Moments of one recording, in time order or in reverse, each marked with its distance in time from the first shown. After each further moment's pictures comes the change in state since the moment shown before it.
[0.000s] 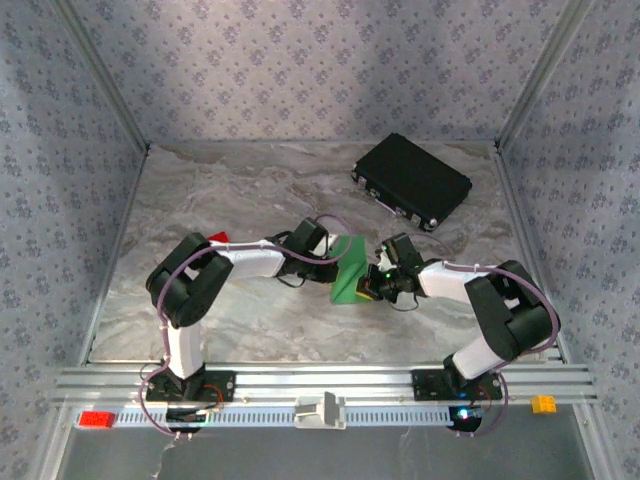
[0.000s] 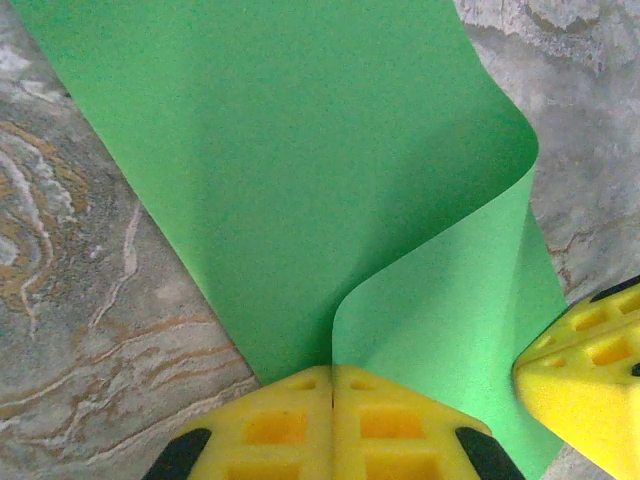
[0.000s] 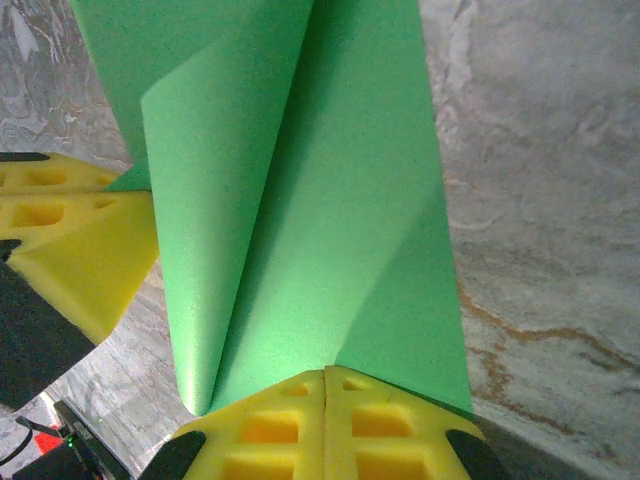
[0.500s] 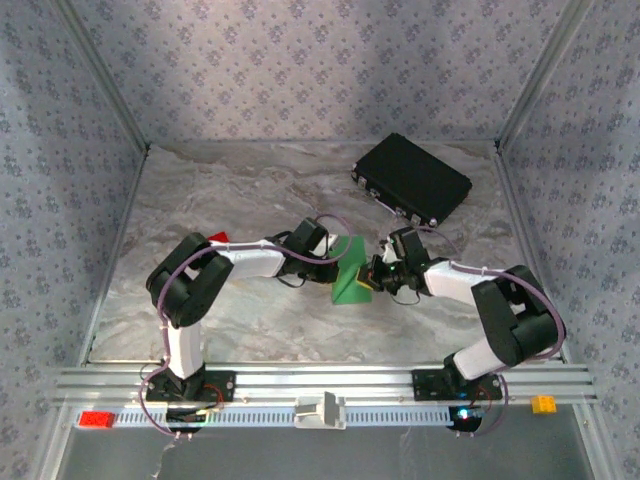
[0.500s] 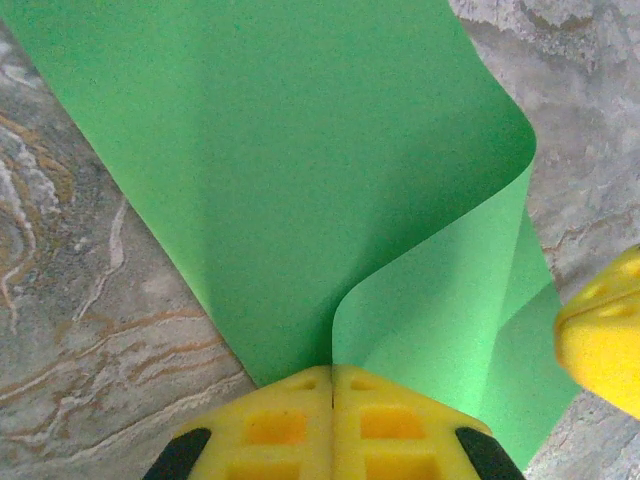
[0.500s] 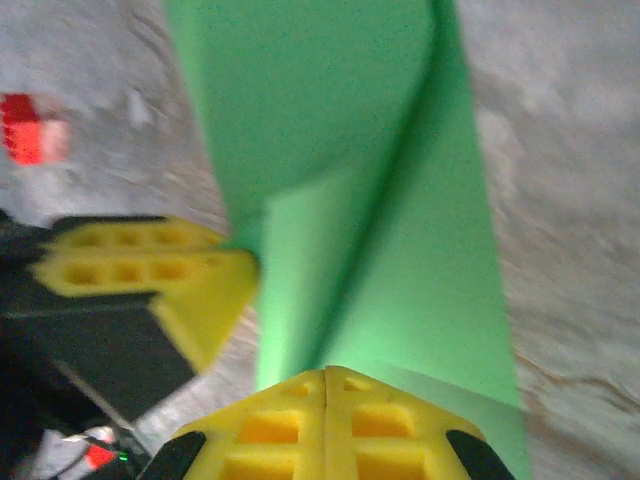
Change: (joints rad) left arm 0.000 0.001 0.000 0.000 0.016 -0.022; right arm -0.046 -0.040 -0.001 0.107 -0.045 0.053
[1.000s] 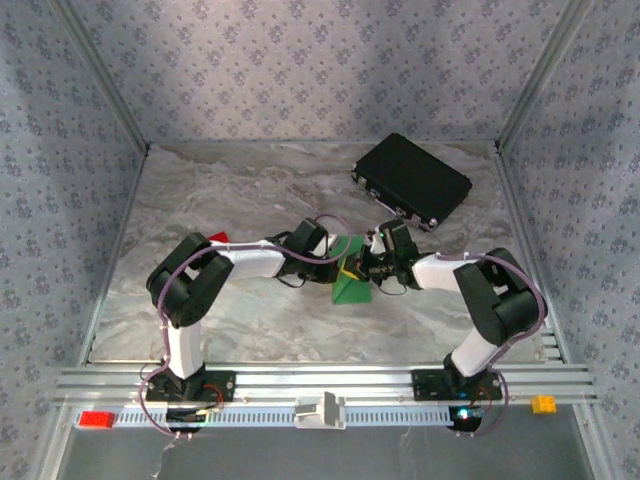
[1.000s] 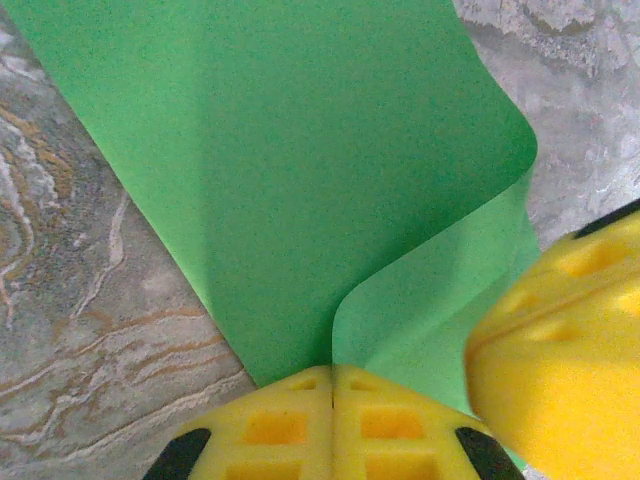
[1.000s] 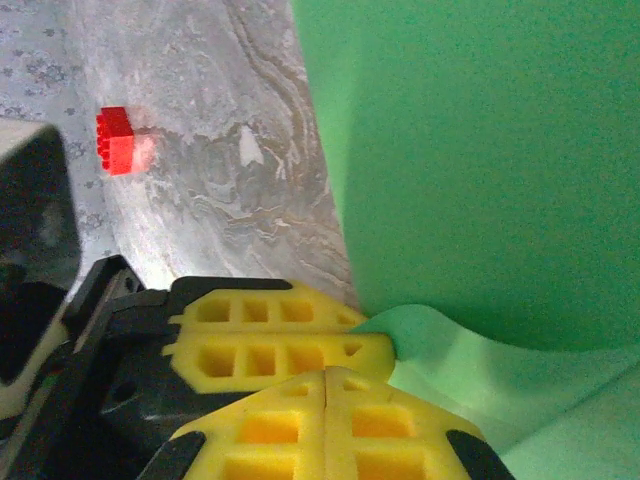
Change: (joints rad) left arm 0.000 0.001 -0.004 0.008 0.006 -0.017; right arm 0.040 0.148 0.064 0.188 -0.057 0.091
